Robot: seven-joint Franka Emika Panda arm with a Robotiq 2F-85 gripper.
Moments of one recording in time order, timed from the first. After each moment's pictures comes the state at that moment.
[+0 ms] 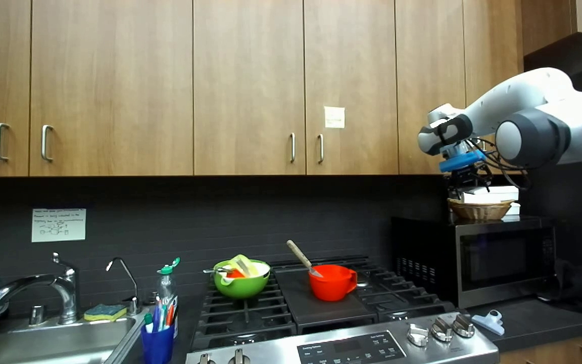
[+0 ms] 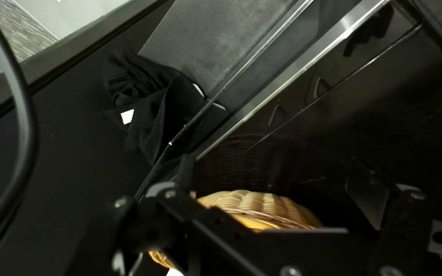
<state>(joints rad) -0.43 0.39 -0.39 -1.16 -0.29 1.73 0.46</state>
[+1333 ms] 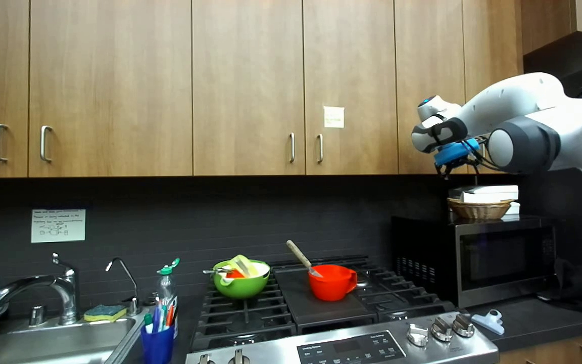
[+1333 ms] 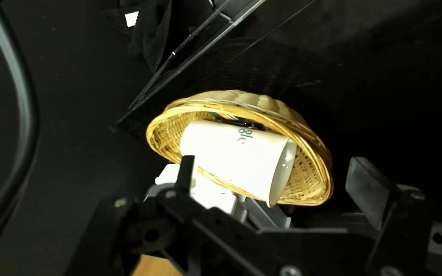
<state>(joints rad) -0.41 0.43 -0.39 -1.03 -0.41 1.85 0.39</state>
